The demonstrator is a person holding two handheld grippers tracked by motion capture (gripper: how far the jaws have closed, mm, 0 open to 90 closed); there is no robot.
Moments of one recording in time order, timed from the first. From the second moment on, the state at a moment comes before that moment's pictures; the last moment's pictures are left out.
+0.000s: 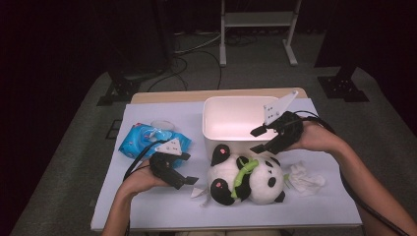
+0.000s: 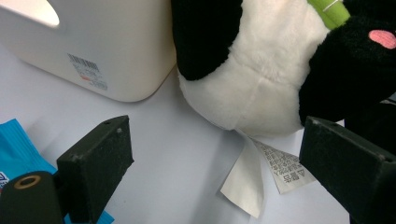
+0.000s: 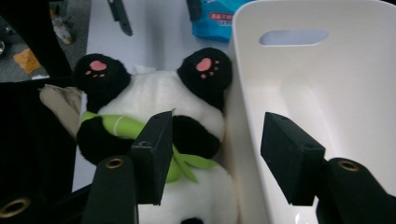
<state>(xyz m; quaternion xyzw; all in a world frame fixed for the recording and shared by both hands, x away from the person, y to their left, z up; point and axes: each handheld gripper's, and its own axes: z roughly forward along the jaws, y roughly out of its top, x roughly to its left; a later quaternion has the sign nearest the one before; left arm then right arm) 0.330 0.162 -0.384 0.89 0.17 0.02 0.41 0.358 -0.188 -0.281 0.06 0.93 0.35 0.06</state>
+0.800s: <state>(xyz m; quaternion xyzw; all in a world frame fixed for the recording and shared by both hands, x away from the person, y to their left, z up) 0.330 0.163 -0.388 0.90 0.17 0.02 0.41 0.329 -0.170 -0.332 0.01 0.95 0.31 0.04</state>
